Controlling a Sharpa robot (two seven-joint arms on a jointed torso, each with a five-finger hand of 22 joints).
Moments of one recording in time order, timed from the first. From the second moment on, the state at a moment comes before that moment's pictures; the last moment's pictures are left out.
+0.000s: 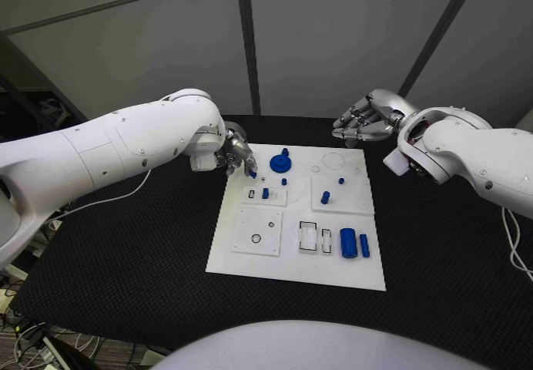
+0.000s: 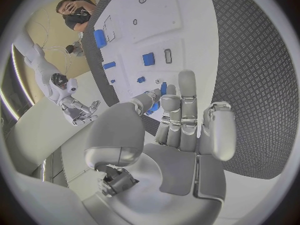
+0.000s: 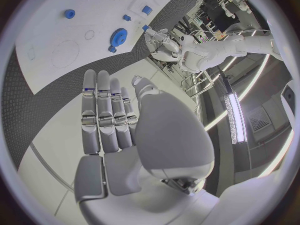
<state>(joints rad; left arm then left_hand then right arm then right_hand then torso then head) 1.32 -0.59 -0.01 1.13 -0.93 0.35 -0.54 1.02 -0.01 0.65 -0.07 0.20 1.01 0.08 0.36 0.67 1.29 0.00 1.02 0.89 1.43 -0.05 0.51 0.79 0.06 1.46 0.06 1.39 1.31 1.29 -0.71 0.01 1.32 -0.95 -0.24 -0.05 1.46 -0.14 0.16 0.27 0.35 1.05 0.17 0.08 0.07 1.32 0.09 0.10 0.12 1.38 0.04 0.10 0.27 0.17 1.19 0.13 0.28 0.25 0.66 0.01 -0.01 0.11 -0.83</state>
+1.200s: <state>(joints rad) 1.29 -0.77 -0.08 1.41 -0.91 0.08 -0.53 0.96 -0.04 0.69 -0.09 0.33 1.02 0.07 0.40 0.69 1.31 -0.01 1.05 0.91 1.44 -0.06 0.51 0.79 0.06 1.47 0.05 1.43 1.31 1.29 -0.71 0.01 1.32 -0.95 -0.24 -0.05 1.46 -0.14 0.16 0.27 0.35 1.05 0.17 0.08 0.07 1.32 0.09 0.10 0.12 1.38 0.04 0.10 0.27 0.17 1.19 0.13 0.28 0.25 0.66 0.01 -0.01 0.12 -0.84</state>
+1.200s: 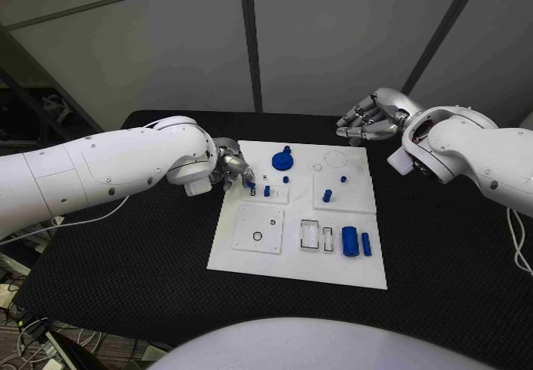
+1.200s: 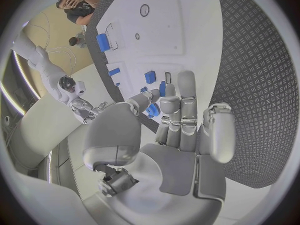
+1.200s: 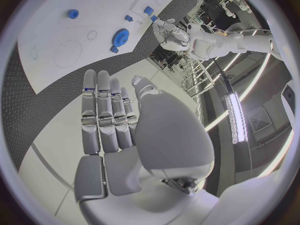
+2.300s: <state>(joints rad) 1.24 -0.80 -0.08 1.49 -1.04 -0.03 -0.53 0.95 -0.05 0.69 -0.09 0.34 1.03 0.06 0.41 0.70 1.31 -0.01 1.05 0.90 1.44 -0.06 0.52 0.80 0.06 1.47 0.05 1.43 1.31 1.29 -0.71 0.01 1.31 -0.95 -0.23 -0.05 1.46 -0.14 0.16 0.27 0.35 1.05 0.17 0.08 0.07 1.32 0.09 0.10 0.12 1.38 0.04 0.10 0.27 0.17 1.19 0.13 0.28 0.25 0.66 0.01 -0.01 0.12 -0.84</state>
